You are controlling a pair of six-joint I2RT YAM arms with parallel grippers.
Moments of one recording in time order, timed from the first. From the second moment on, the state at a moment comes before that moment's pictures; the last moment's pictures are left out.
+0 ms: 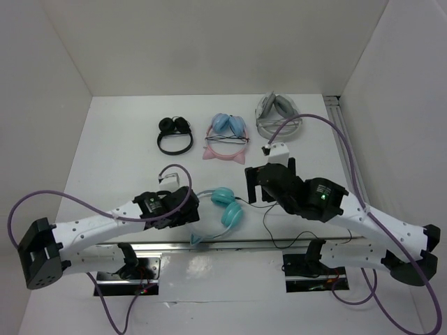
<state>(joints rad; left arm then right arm) -0.97 1.11 0.75 -0.83 -0.40 -1.16 1.07 1.01 1.14 -0.94 0.61 0.60</state>
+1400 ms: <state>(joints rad) -1.11 1.22 1.00 -1.23 -0.61 -1.49 1.07 0.82 1.00 -0.72 0.41 0.48</state>
